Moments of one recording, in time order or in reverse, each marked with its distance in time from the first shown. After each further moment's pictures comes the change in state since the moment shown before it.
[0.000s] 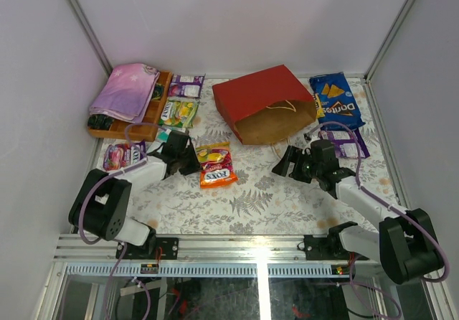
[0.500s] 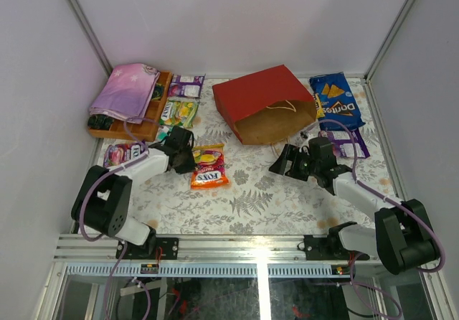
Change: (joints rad) left arm 0.008 0.006 0.092 -0.233 -0.179 0.009; right arm 0.000 0.076 0.021 0.052 -0.058 -0.002
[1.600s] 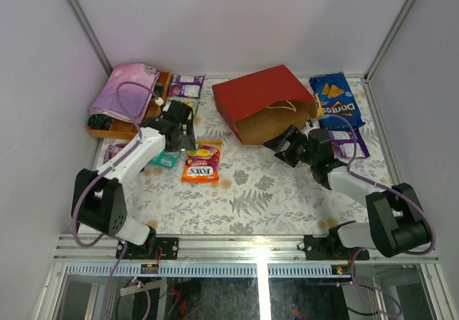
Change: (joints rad) left arm 0.011 0.049 0.396 -0.468 -0.361 0.212; right arm 0.000 0.106 0.029 0.343 0.025 0.352
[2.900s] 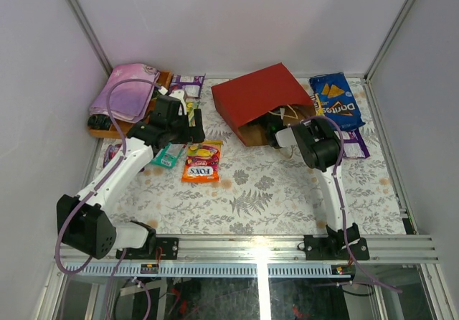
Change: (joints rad) left arm 0.000 -0.214 -0.010 0.196 0.359 0.110; right arm 0.109 1.091 0.824 0.498 0.375 0.744
